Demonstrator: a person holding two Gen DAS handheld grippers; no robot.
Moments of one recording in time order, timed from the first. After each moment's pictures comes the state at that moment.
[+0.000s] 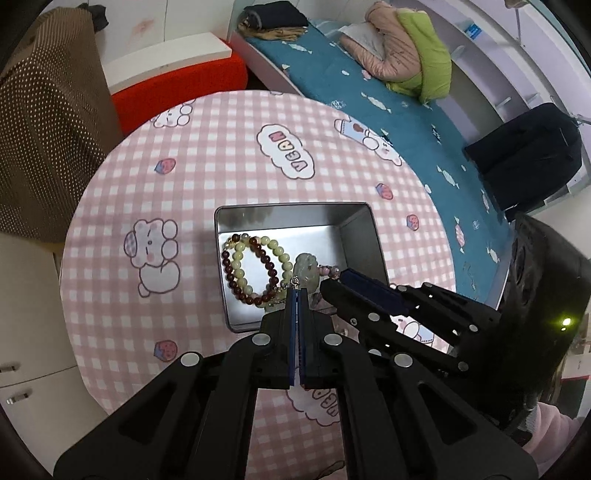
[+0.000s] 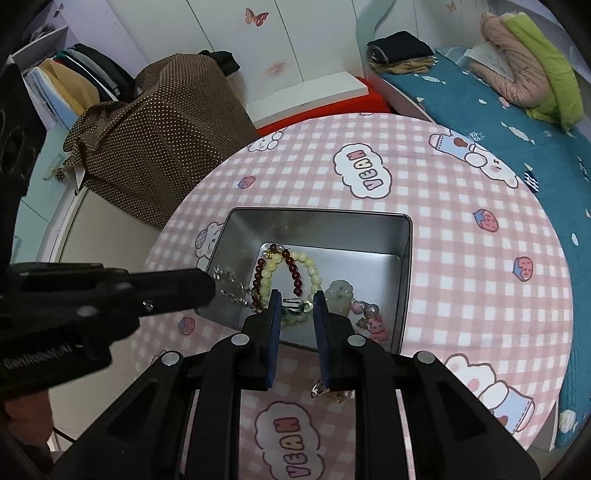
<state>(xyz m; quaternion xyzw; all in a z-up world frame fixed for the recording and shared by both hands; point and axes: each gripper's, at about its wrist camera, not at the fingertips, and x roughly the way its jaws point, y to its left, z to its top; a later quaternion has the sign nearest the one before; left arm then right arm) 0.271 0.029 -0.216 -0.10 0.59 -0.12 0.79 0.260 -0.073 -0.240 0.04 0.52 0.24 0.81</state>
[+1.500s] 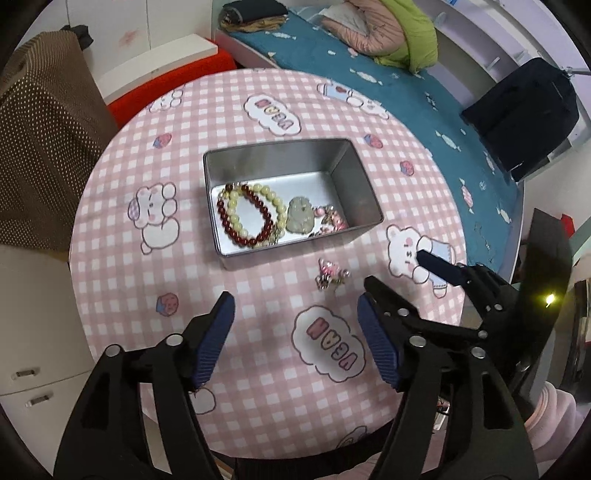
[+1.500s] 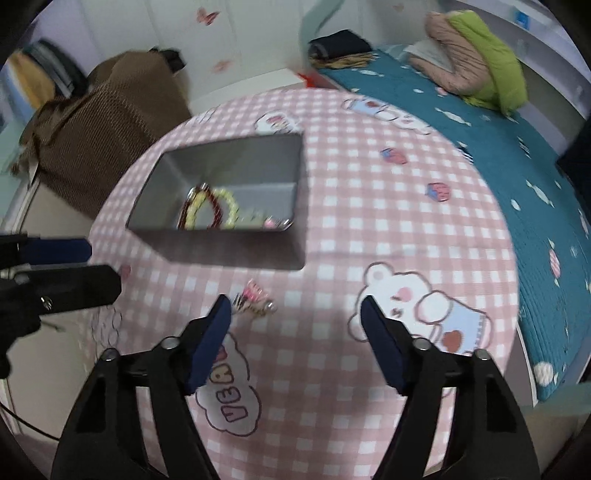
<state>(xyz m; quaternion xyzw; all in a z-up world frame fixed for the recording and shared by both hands) 0.220 0.011 -0.222 -0.03 0.60 -0.13 0.79 0.199 -0.115 -0.265 0.00 0.53 0.14 0.84</state>
